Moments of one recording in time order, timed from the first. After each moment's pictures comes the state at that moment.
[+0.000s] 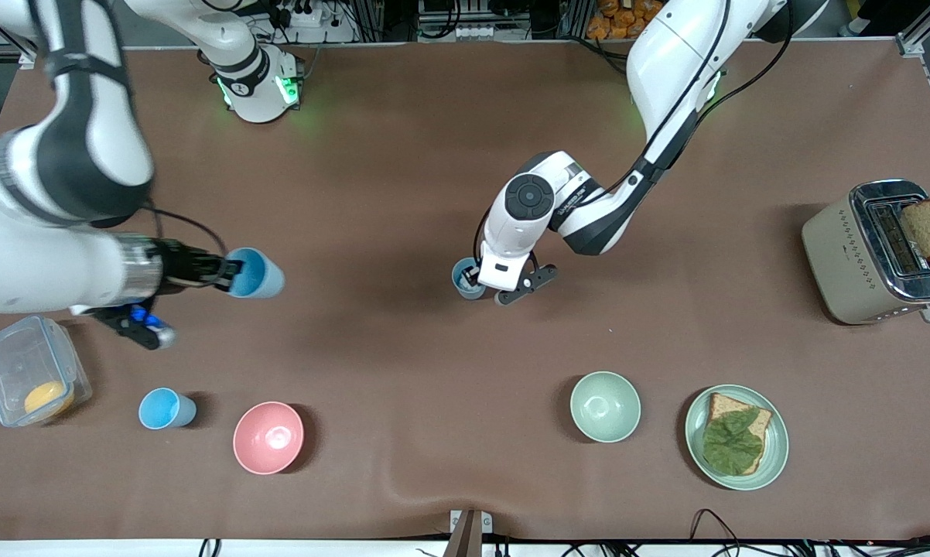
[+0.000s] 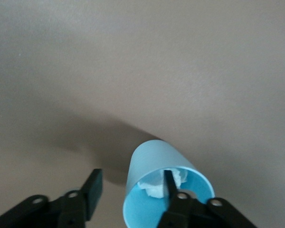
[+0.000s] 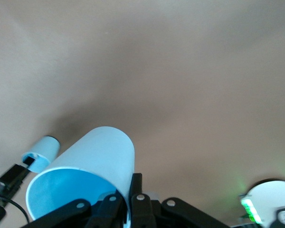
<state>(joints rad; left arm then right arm) -0.39 0.68 -0.41 -1.67 0.18 2.40 -1.37 0.24 0.44 -0.08 -1.30 0.32 1.44 0.66</state>
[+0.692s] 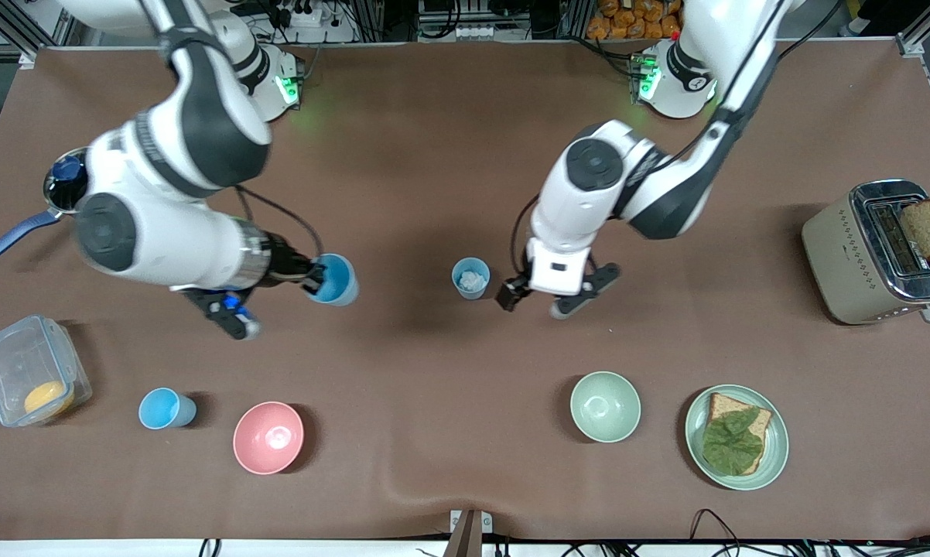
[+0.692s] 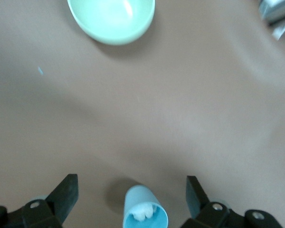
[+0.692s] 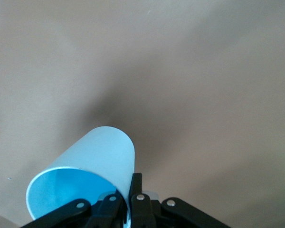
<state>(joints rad) -0.26 0.43 -0.39 -1.64 0.19 2.24 -1.32 0.44 0.47 -0.08 -1.31 0.34 1.64 1.03</state>
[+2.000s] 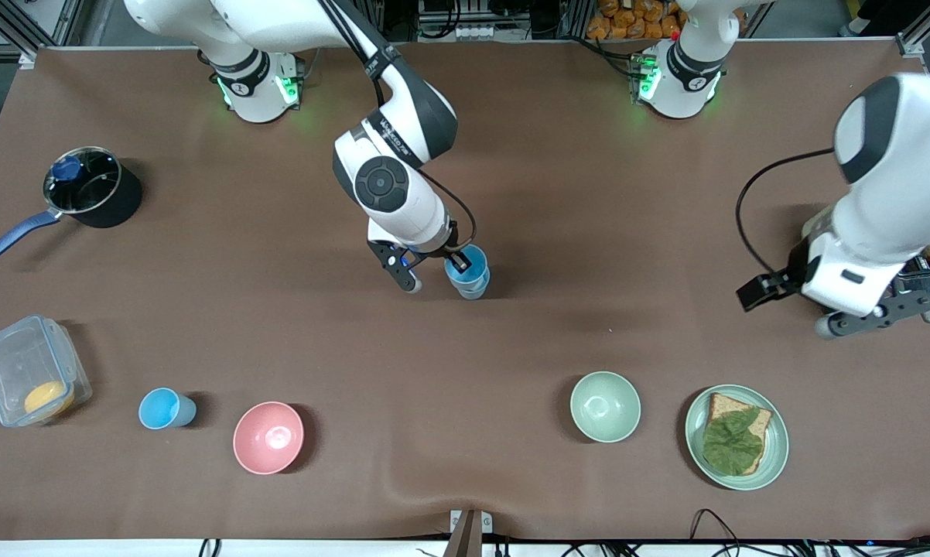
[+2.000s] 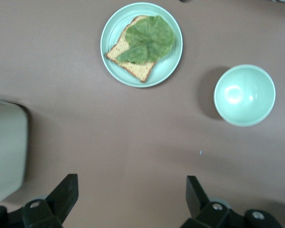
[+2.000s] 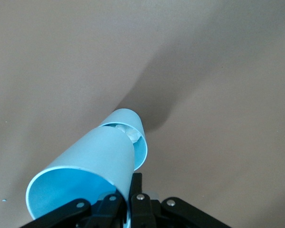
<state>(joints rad) 0.19 0.24 -0.38 -1.54 0.15 1.79 -0.44 0.77 0.56 -0.08 -1.55 0.34 2.13 1.44</state>
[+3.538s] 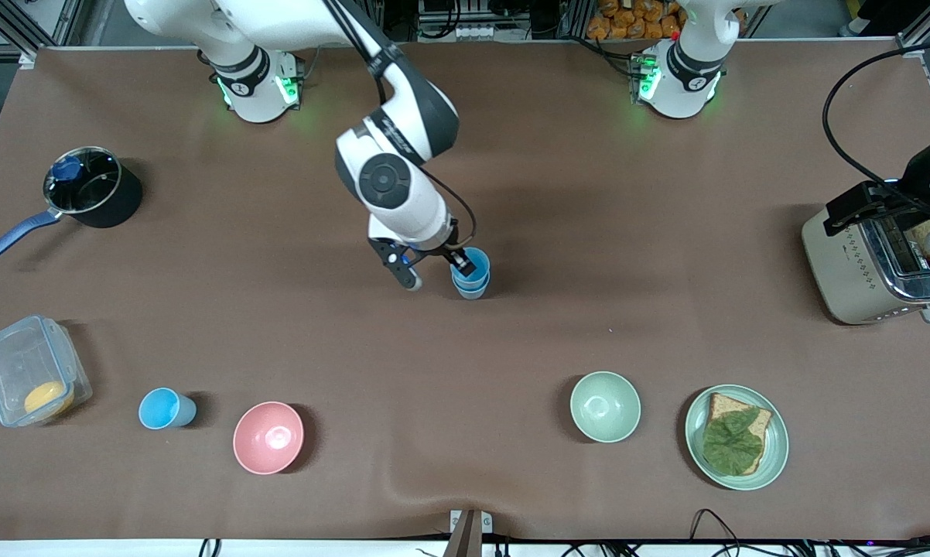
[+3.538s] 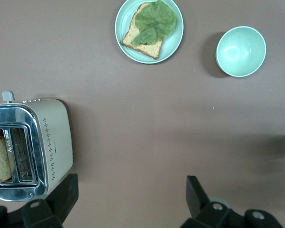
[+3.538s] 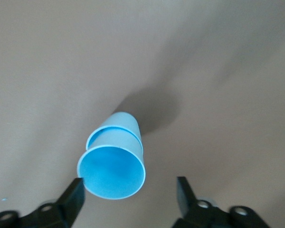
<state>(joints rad) 0.06 0.10 -0.13 -1.45 0.03 1.54 -0.11 0.76 0.51 -0.11 -1.55 0.34 2.06 1.38</state>
